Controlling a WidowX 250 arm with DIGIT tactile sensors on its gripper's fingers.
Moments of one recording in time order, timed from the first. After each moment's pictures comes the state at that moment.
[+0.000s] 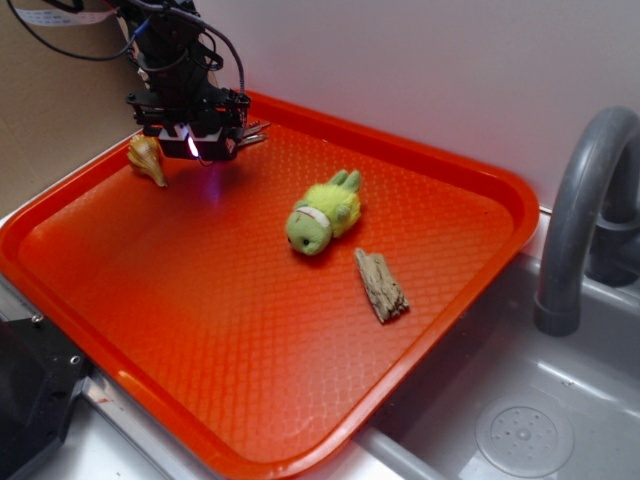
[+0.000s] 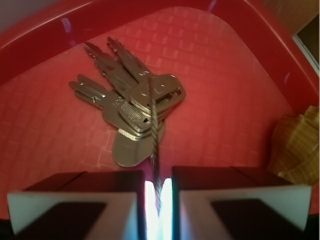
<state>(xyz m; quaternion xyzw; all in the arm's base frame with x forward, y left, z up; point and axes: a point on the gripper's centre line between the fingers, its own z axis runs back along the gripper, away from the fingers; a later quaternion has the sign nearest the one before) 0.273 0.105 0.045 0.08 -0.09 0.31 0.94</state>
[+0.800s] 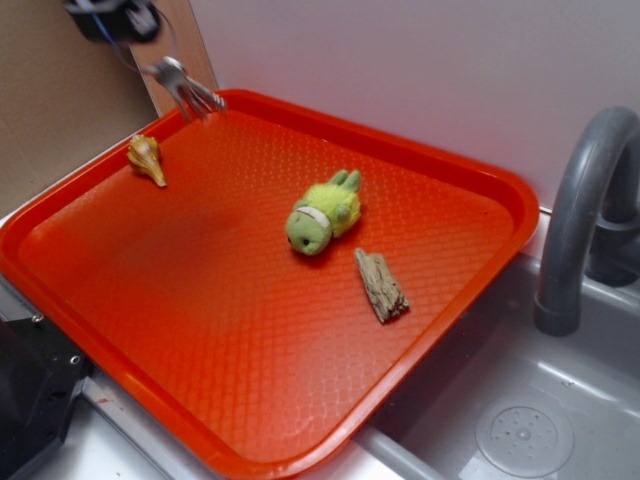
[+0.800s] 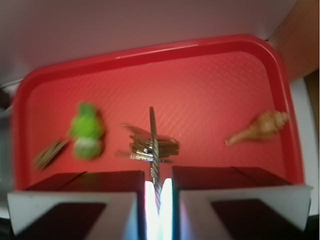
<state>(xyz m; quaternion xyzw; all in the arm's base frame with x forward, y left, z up) 0.206 0.042 0.223 -0.05 -0.08 0.09 0.99</state>
